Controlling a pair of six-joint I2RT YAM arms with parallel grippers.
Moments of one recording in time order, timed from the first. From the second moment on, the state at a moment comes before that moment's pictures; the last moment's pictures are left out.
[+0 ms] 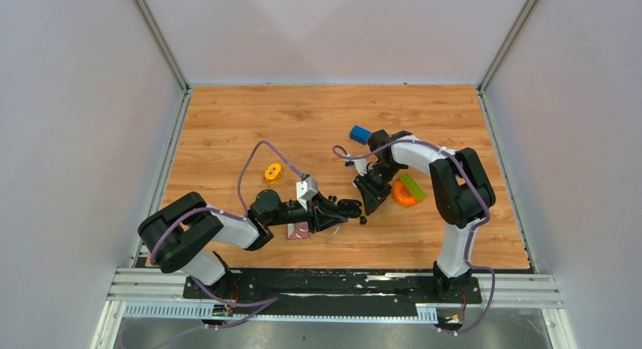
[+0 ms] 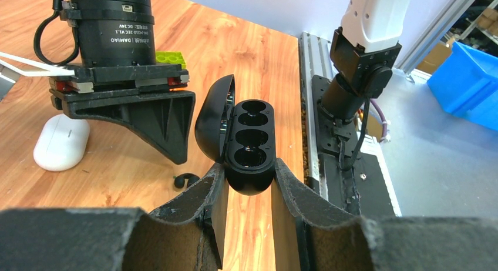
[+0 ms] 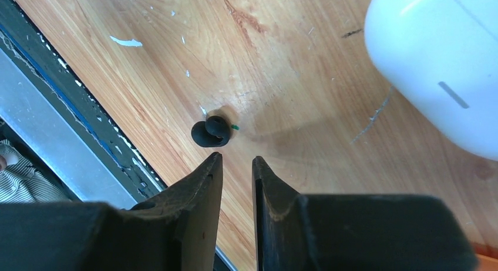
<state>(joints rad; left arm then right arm) -0.85 1.51 0.30 1.31 0.61 -0.34 0.43 1.91 1.25 -0.96 -0.57 -0.43</state>
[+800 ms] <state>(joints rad) -0.85 1.51 0.30 1.30 0.61 -0.34 0.50 1.95 1.24 -1.00 -0.57 -0.43</state>
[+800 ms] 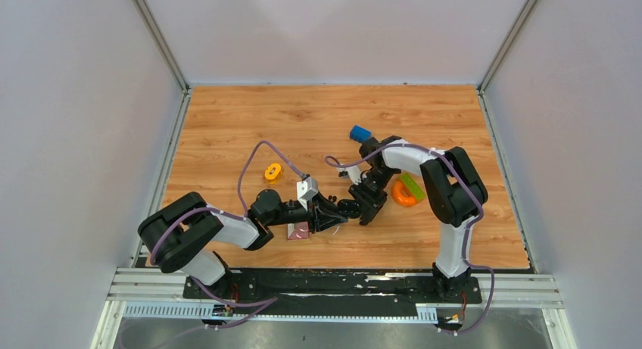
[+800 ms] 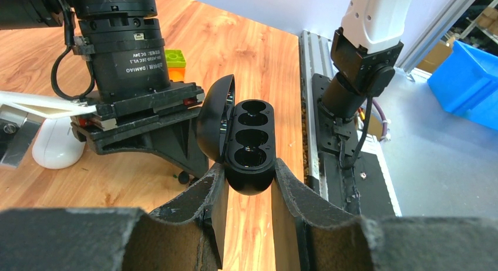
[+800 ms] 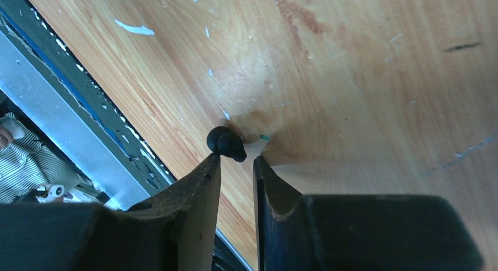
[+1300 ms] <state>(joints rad) -0.85 1.51 0.31 1.30 0.61 -0.34 0.52 1.96 1.25 -1.01 -0.58 -0.43</state>
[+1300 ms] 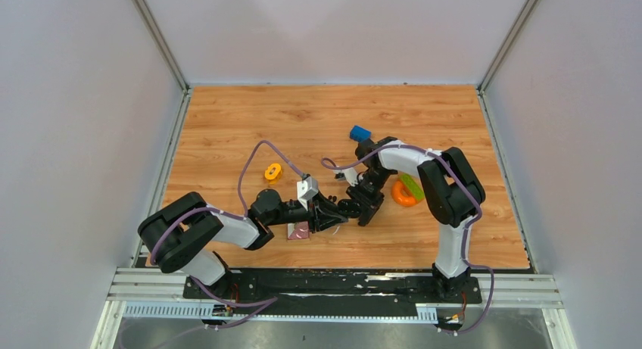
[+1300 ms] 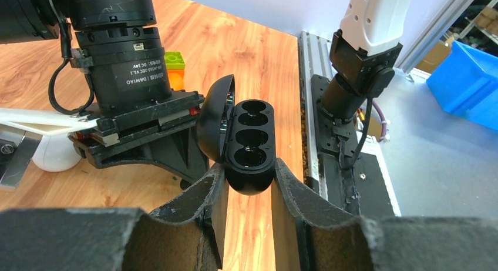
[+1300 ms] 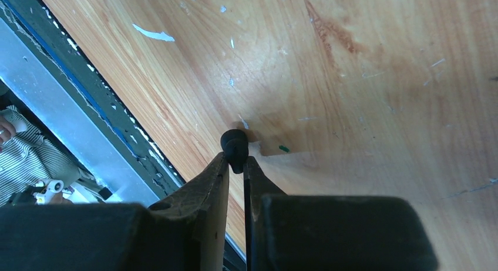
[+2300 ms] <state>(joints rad) -0.88 1.46 0.35 1.06 0.56 -0.22 0.52 1.69 1.51 -1.32 -0.17 -0.87</state>
